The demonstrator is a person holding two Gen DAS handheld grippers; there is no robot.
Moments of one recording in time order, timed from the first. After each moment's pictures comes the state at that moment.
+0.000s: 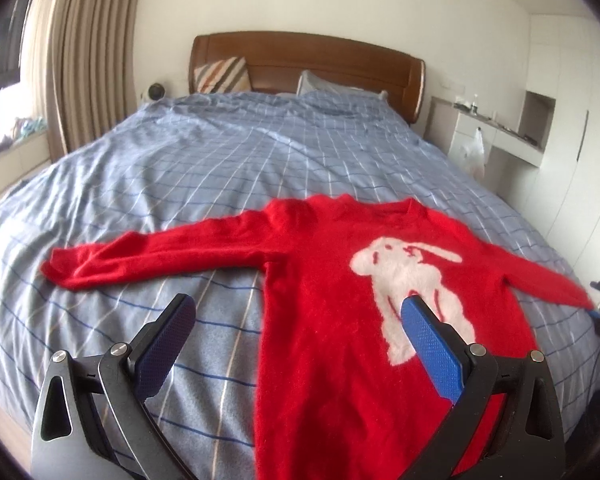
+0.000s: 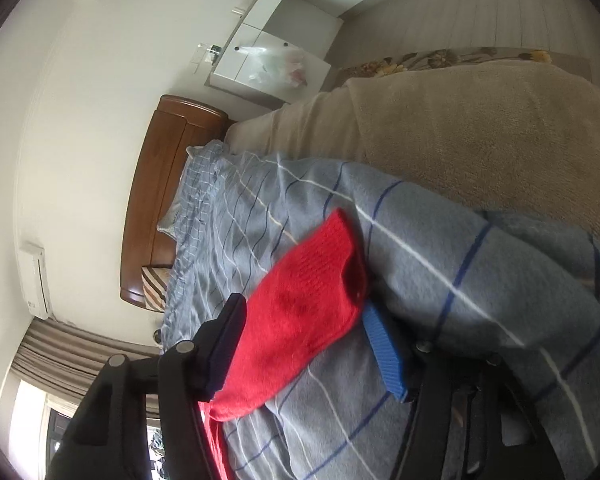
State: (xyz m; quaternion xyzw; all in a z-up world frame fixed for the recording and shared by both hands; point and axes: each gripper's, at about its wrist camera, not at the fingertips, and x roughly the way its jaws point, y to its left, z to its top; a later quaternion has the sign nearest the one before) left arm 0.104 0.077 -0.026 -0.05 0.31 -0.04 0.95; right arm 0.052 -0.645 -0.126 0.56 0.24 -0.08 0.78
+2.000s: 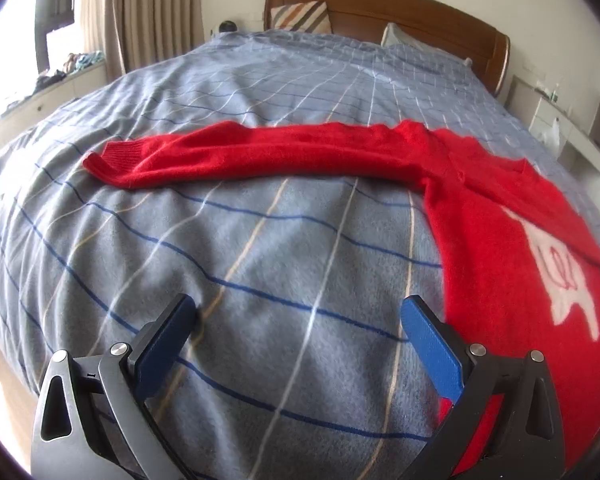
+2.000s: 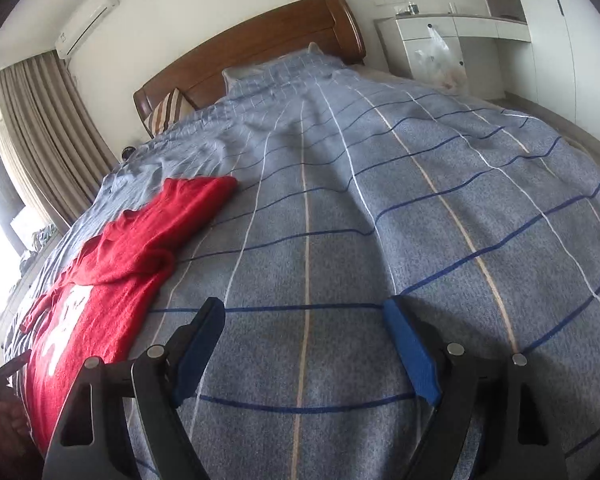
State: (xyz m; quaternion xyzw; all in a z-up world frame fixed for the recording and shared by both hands) left arm 0.121 0.164 -0.107 -0.09 0.38 0.06 0.92; right arm 0.137 -0.461 -0.135 0.17 0.33 0.02 0.93
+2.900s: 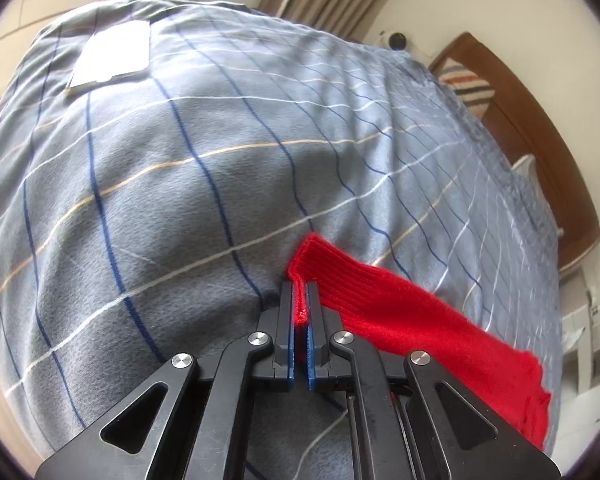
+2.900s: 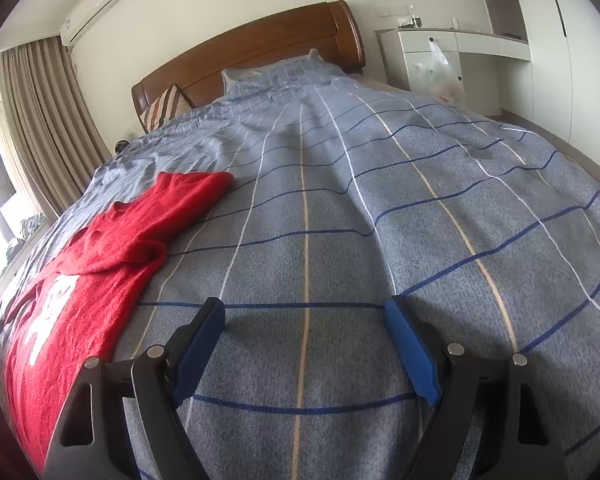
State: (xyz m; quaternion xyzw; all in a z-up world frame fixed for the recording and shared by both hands) left arm 0.165 0.395 -0.126 -0.35 0.36 0.21 0.84; right arm 0.135 -0.449 -0.137 0.14 0.32 0.01 0.94
